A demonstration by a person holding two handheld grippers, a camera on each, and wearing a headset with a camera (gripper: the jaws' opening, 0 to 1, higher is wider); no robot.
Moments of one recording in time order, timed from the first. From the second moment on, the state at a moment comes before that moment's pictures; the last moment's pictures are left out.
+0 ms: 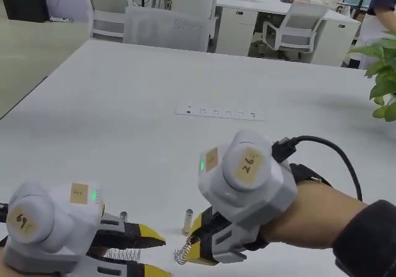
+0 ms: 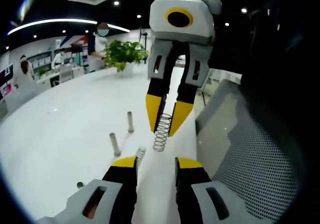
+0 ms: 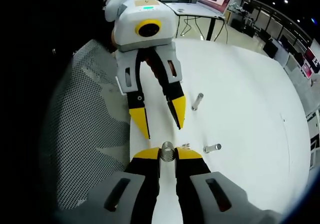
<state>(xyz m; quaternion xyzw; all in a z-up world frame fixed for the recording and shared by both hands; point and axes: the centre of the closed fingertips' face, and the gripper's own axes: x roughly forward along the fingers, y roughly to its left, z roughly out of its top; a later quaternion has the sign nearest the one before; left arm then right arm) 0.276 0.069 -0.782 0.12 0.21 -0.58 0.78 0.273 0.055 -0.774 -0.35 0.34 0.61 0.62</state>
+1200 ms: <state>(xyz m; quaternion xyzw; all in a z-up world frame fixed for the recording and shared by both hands) 0.274 0.114 -0.782 0.07 0.22 -0.51 0.83 0.297 0.017 -0.772 -0.35 0.37 0.57 0.65</state>
